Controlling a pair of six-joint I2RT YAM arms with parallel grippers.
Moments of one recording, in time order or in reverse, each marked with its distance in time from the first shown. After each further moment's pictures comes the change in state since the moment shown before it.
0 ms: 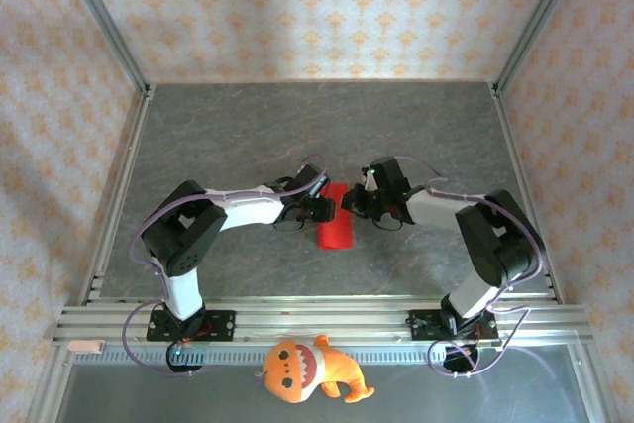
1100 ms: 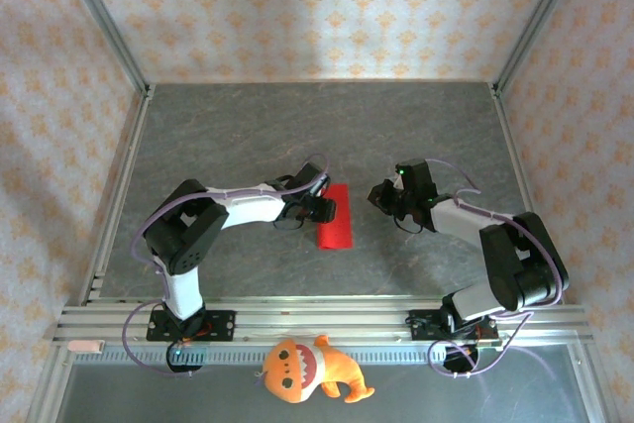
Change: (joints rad) left arm 0.008 0.023 0.024 -0.029 0.019 0.062; right arm -0.144 -0.147 -0.131 0.016 0.100 0.049
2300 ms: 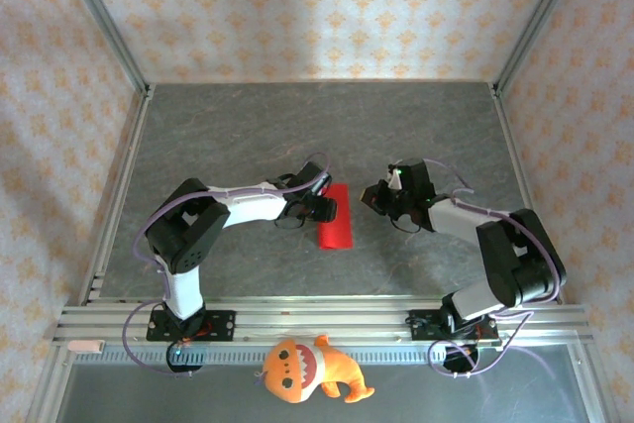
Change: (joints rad) left arm 0.000 0.024 0.023 -0.027 0.000 -0.017; right arm 0.016 0.030 0.000 0.053 -0.129 0.003
